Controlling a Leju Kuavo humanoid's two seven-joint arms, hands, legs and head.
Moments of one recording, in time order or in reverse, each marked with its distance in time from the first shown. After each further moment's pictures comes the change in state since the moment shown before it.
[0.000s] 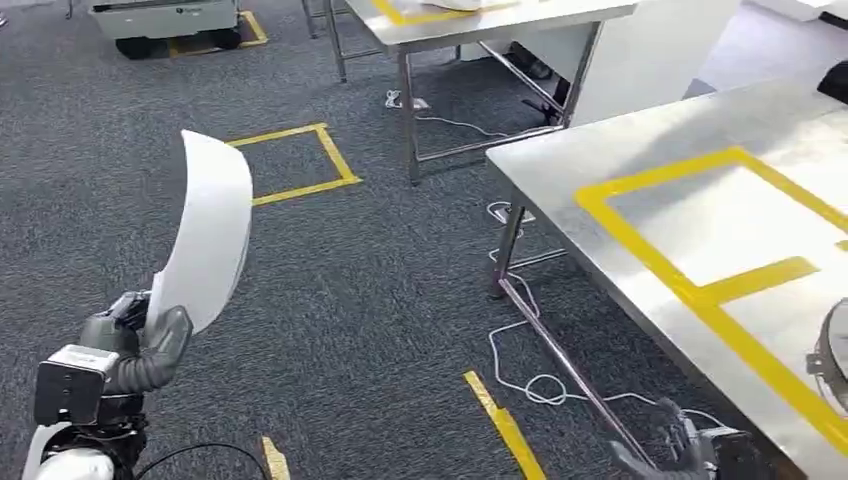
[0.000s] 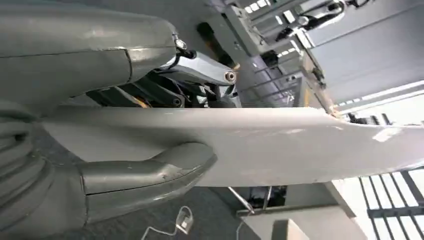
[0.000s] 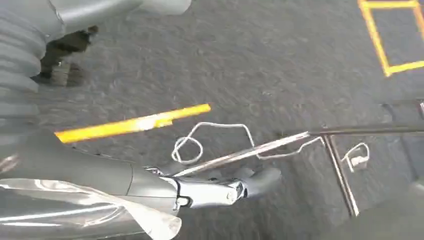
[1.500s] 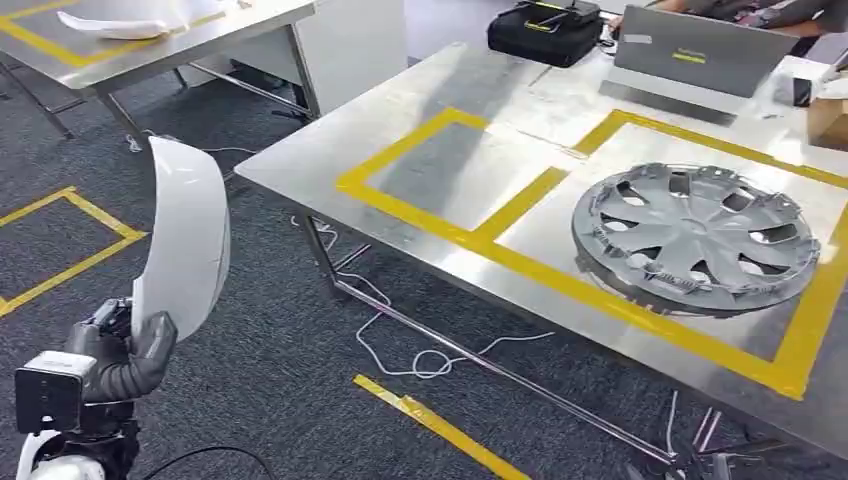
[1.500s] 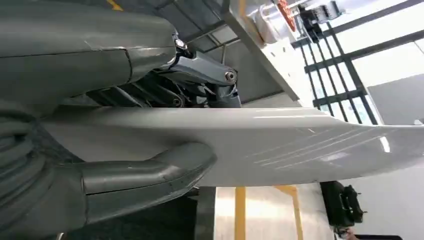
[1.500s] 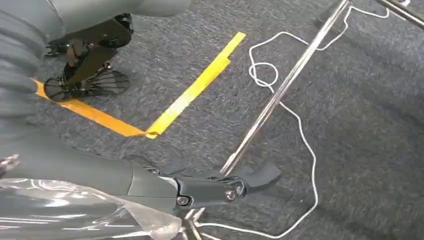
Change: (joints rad) left arm 0.028 -0.005 0.032 0.005 0.050 0.011 -0.019; right arm 0.061 0.237 -0.315 0.151 0.156 0.176 0.135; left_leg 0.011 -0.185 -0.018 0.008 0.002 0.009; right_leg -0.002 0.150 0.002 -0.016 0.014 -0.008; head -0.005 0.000
